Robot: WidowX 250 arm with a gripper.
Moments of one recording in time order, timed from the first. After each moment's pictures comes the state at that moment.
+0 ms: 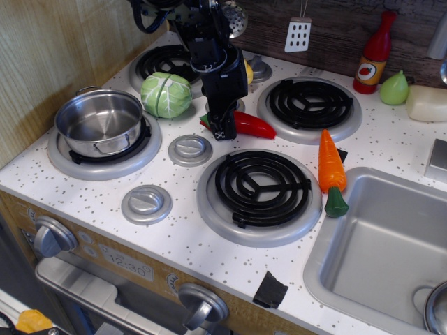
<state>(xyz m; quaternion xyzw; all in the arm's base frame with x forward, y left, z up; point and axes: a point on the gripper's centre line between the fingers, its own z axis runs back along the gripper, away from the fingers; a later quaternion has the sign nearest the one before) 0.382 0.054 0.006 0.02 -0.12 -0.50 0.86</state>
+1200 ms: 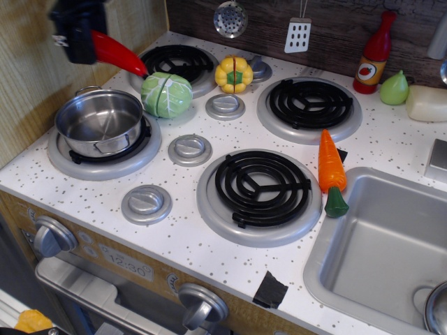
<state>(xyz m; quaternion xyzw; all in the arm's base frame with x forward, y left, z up) 0.293 0.171 0.123 0.02 -0.03 -0.55 0.83</state>
